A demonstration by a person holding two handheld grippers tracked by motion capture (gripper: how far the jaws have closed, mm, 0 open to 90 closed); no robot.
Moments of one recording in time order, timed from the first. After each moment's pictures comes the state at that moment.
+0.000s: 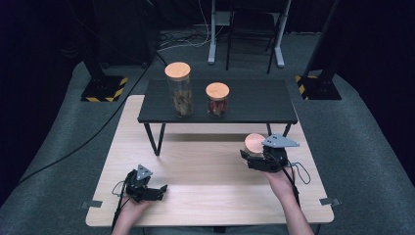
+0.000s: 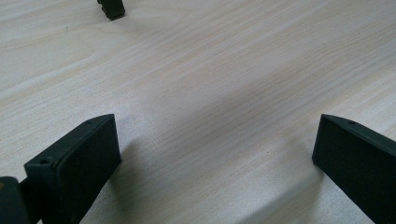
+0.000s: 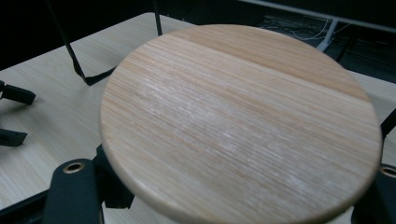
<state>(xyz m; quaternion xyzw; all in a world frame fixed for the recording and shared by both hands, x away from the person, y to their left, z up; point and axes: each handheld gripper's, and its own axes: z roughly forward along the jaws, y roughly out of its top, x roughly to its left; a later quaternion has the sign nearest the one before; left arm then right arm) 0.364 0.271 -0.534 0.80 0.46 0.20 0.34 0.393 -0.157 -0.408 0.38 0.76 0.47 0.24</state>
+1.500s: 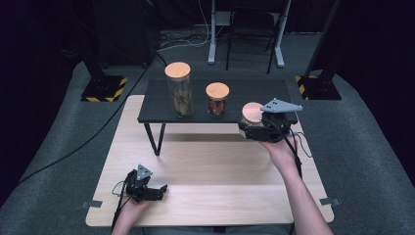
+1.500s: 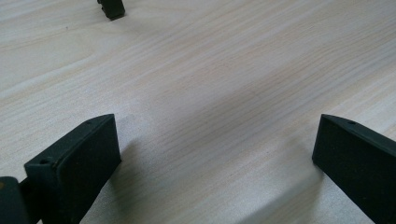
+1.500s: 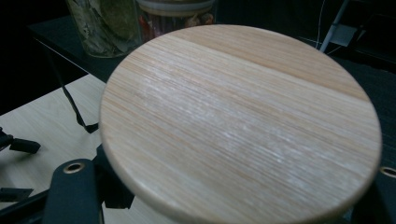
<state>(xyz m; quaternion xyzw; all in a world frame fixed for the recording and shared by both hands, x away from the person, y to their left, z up) 0.364 0.271 -0.534 0.80 0.46 0.20 0.34 0.422 -0.141 -0.314 0.37 0.75 0.48 0.26</state>
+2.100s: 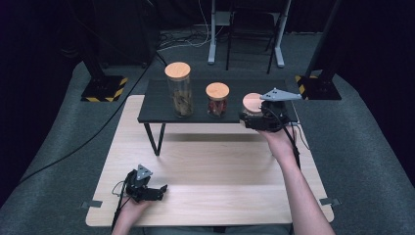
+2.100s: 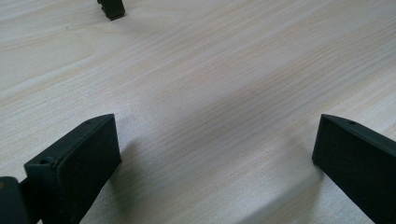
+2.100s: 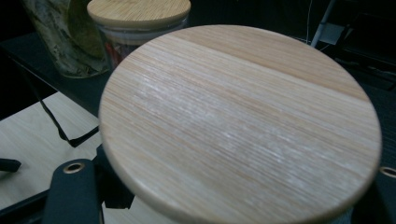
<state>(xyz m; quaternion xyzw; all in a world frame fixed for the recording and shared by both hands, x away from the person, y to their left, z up) 0.364 0.271 -0.534 0.80 0.46 0.20 0.34 0.446 -0.140 -0.302 0.39 0.75 0.47 0.27</state>
